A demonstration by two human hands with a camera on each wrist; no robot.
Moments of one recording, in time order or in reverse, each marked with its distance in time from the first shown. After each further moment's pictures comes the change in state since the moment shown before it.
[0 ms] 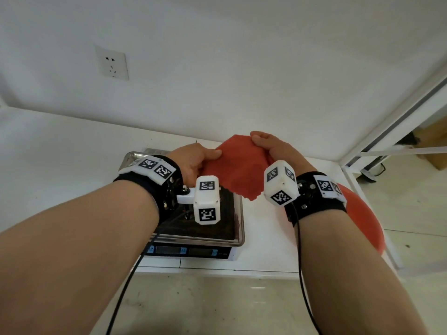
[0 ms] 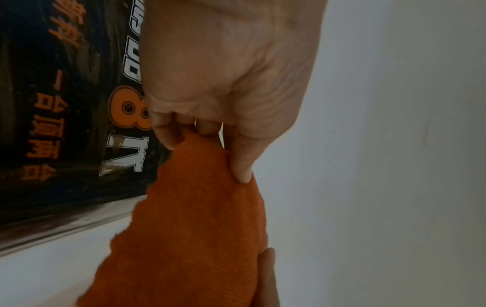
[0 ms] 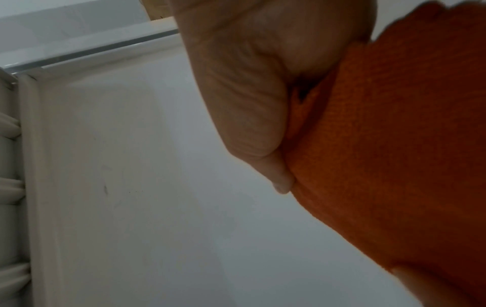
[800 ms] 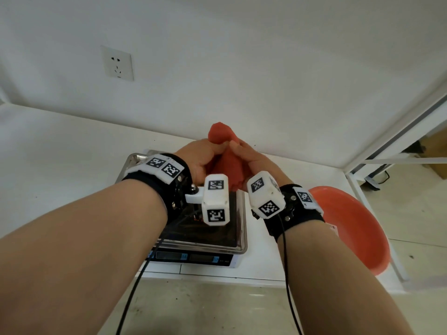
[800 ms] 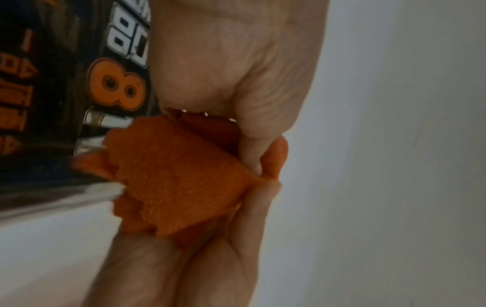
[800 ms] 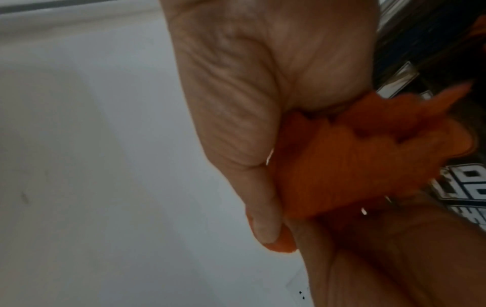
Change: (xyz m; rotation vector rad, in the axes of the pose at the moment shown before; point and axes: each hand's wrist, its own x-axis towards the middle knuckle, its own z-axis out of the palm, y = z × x) left_hand 0.013 0.008 0.004 -0.151 -0.078 0.088; right_hand -0.002 0.030 0.039 0.315 -0.462 0.056
